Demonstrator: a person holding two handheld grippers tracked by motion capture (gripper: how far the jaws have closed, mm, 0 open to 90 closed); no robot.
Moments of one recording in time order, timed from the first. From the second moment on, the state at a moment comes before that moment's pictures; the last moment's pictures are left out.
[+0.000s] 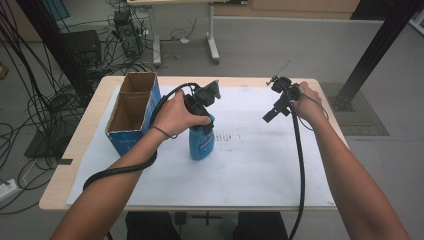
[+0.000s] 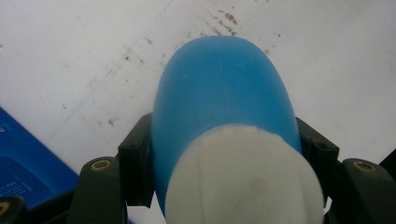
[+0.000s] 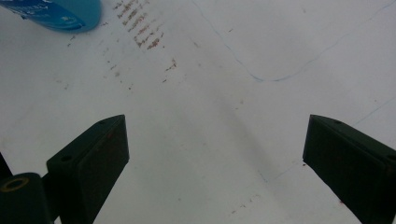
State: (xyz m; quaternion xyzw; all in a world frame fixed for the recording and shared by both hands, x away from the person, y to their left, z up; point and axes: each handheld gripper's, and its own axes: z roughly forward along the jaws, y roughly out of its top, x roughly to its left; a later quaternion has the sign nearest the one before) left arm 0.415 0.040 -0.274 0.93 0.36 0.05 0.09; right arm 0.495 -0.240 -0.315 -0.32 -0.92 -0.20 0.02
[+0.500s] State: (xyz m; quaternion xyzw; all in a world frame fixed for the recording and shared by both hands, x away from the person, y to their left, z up) left arm 0.408 0.035 -0.221 0.93 0.35 0.07 0.10; right arm 0.492 -0.240 -0.309 -0.32 -0.93 -0.20 0.01
